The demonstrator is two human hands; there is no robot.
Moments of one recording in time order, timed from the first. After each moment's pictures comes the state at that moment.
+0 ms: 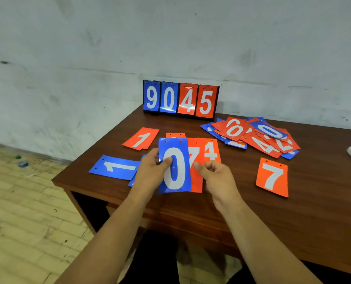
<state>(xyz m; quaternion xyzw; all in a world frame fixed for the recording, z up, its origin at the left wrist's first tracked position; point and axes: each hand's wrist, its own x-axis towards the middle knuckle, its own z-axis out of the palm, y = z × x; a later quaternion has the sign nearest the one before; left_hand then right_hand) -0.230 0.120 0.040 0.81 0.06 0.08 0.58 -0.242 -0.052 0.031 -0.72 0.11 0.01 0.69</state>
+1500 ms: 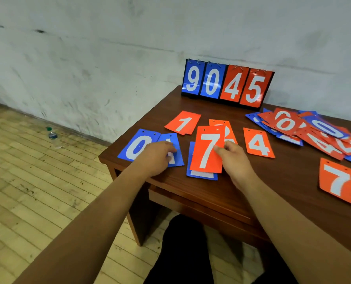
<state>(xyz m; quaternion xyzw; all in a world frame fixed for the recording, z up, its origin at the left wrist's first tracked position) -0.202 0.264 0.014 0.99 -0.06 0.00 0.16 -0.193 0.042 0.023 -0.79 0.06 0.05 0.61</state>
